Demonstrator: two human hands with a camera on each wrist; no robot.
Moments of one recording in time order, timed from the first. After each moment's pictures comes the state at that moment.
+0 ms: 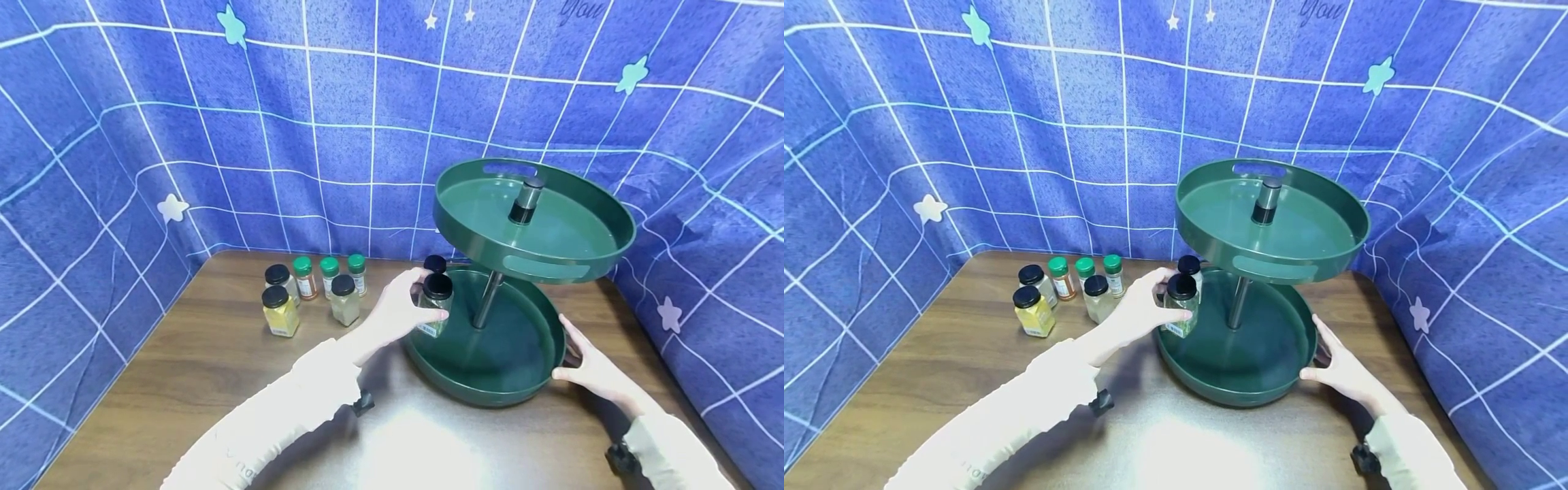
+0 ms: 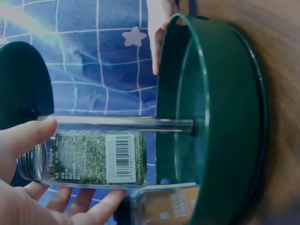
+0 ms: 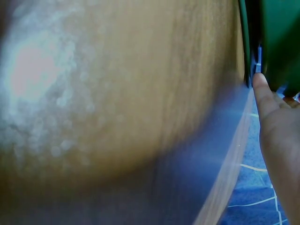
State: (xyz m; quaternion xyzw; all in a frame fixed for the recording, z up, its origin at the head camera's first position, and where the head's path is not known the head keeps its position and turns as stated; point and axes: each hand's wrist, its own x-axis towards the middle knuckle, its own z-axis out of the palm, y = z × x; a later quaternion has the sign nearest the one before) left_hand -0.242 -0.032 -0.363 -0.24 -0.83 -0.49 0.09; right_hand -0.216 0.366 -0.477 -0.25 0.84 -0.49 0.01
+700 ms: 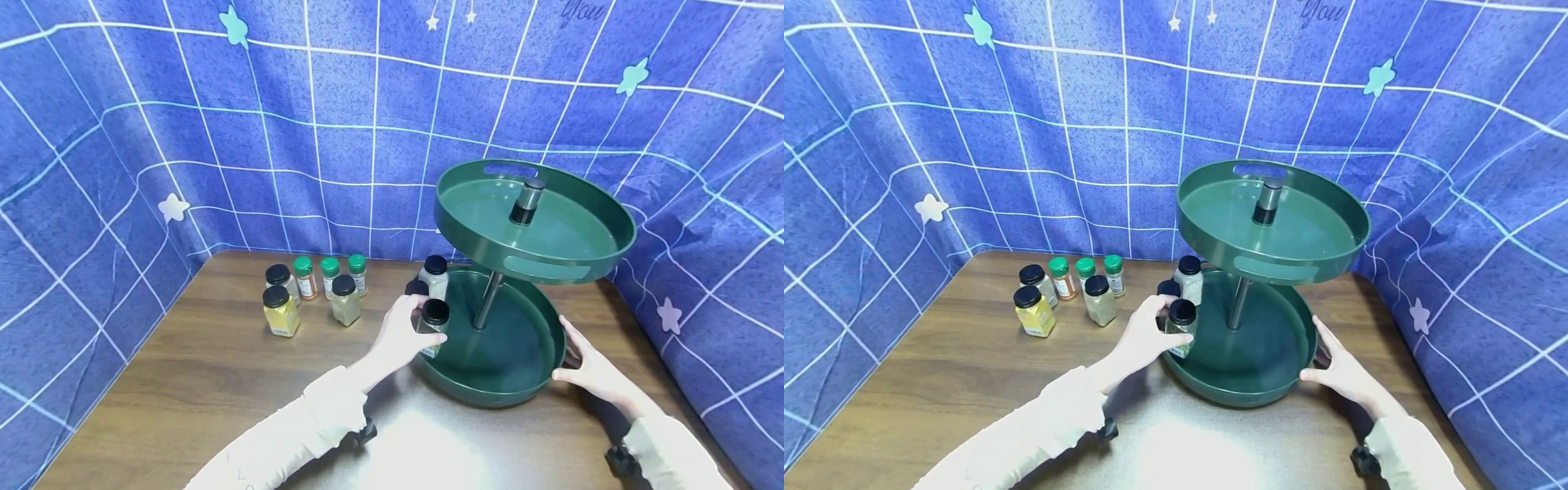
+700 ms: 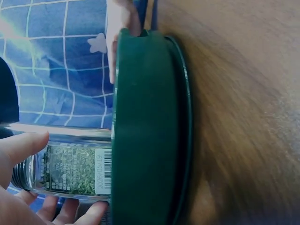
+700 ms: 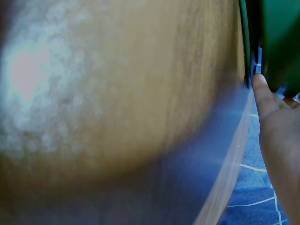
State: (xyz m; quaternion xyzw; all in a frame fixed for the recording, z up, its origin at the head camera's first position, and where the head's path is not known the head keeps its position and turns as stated) left_hand -0.228 -0.026 -0.414 -0.20 -0.85 -0.46 0.12; right_hand -0.217 0.366 -0.479 -0.25 0.84 -0.49 0.01
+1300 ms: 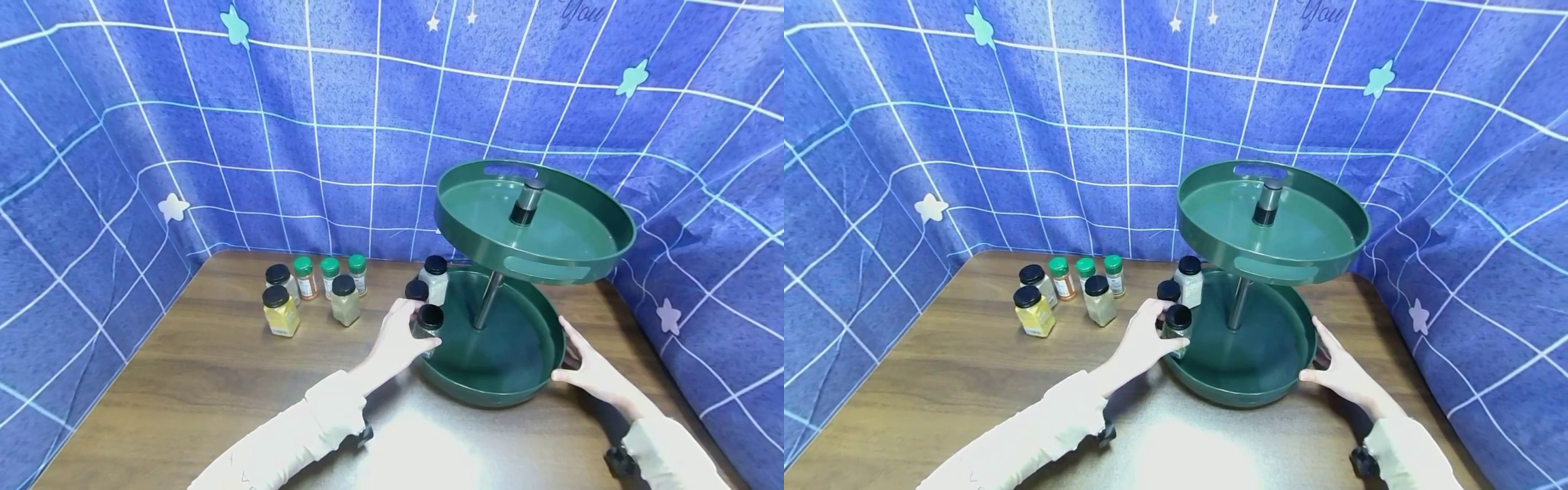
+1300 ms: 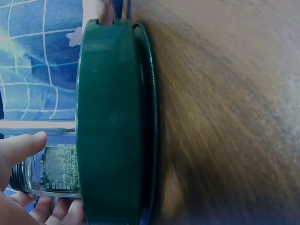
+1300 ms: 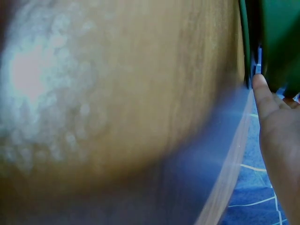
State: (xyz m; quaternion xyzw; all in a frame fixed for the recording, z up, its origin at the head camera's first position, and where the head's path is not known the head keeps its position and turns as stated) left_hand -0.232 -0.028 -0.433 -0.21 -0.85 -0.46 0.14; right_hand -0.215 0.365 -0.480 -0.25 0.84 -0.48 0.00
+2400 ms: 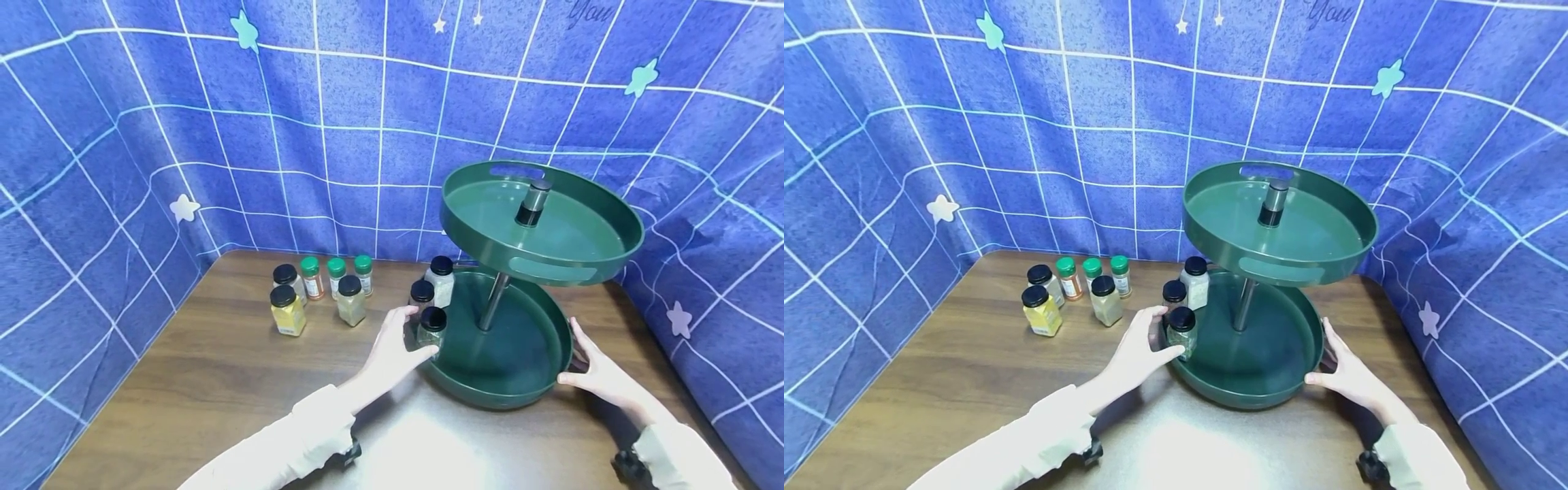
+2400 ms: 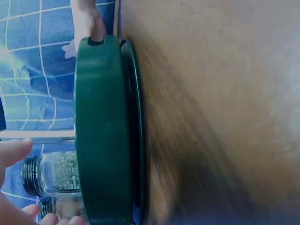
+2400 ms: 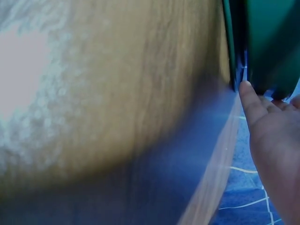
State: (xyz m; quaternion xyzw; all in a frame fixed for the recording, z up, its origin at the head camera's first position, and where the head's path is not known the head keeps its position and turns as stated) left_hand -0.208 -0.044 -0.433 -0.17 -0.85 -0.49 0.10; right_hand -0.212 0.361 -0.473 -0.24 0.85 -0.47 0.01
